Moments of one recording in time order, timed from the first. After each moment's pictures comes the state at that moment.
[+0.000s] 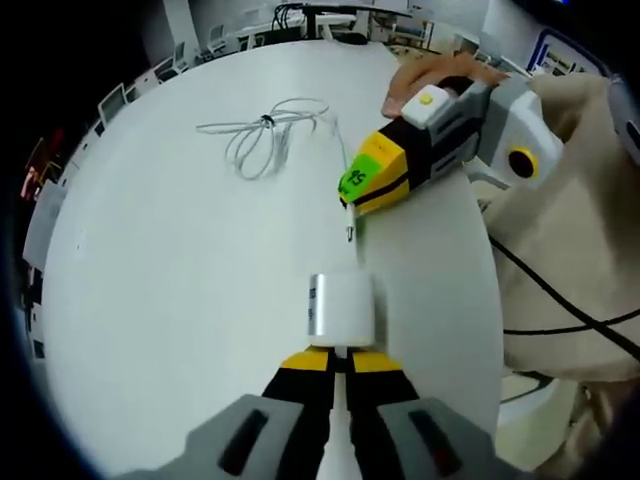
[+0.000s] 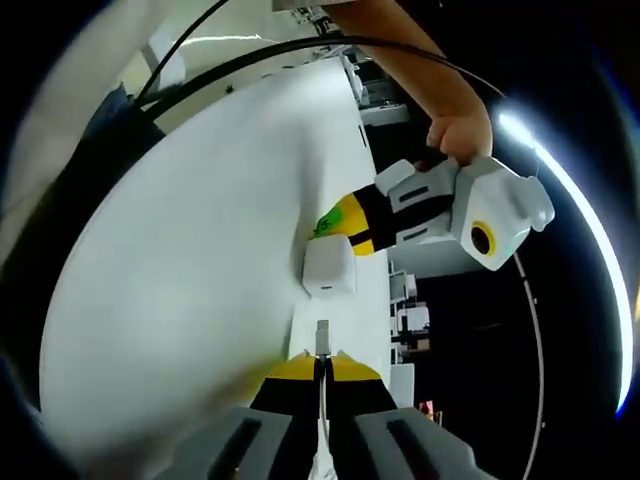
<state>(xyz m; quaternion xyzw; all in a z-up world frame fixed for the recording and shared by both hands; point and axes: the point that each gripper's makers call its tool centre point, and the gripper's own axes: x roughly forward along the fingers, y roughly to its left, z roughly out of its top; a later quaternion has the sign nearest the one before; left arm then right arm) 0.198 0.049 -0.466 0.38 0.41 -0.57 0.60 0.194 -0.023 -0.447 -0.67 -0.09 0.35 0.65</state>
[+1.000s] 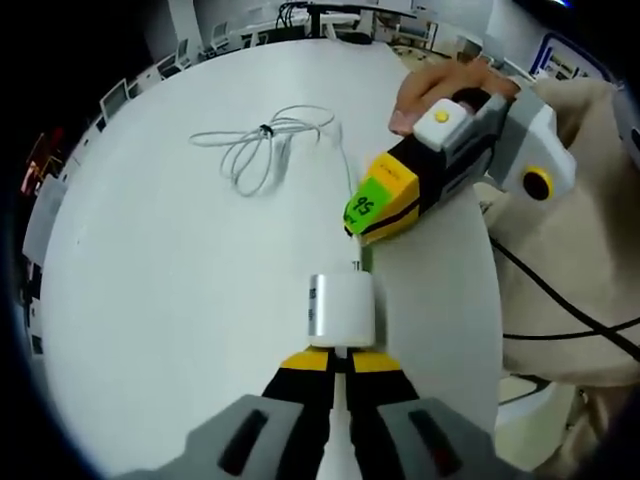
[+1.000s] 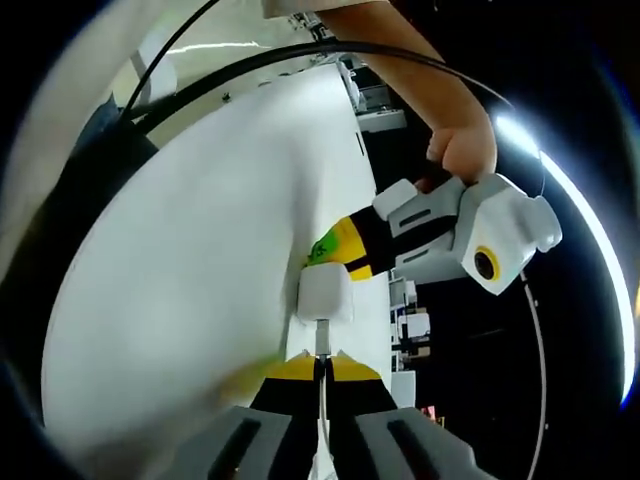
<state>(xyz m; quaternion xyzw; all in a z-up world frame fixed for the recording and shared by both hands) 0.196 0.048 -0.467 0.37 0.42 -0.57 0.60 0.188 -0.003 -0.446 -0.66 -0.10 0.35 0.66</state>
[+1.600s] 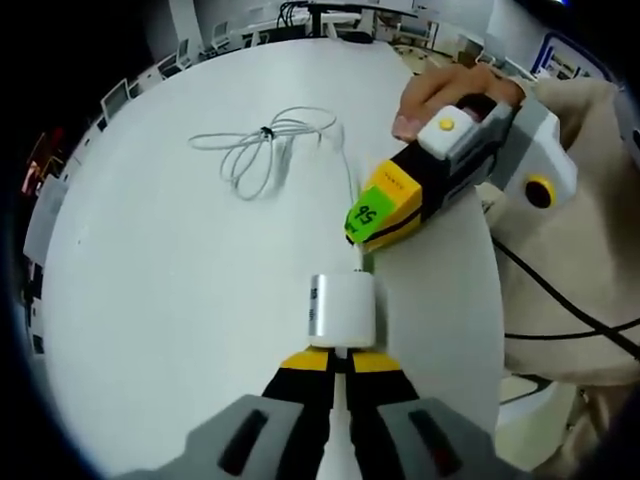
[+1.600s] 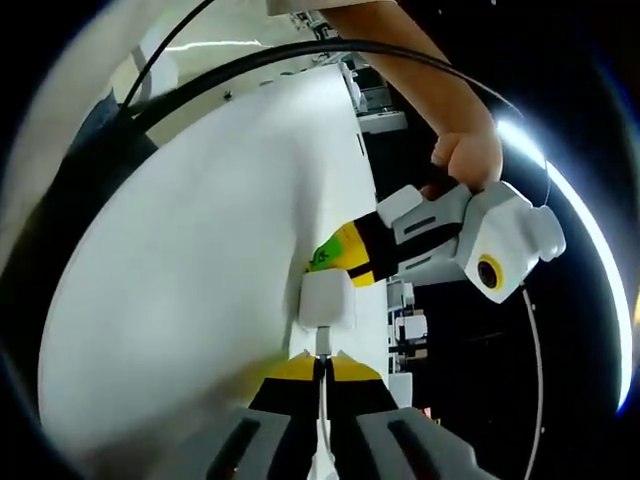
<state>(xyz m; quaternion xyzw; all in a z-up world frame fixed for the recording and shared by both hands) 0.197 0.050 -0.466 0.38 0.42 -0.57 0.60 0.189 0.003 -0.446 -0.66 -0.10 0.35 0.65</state>
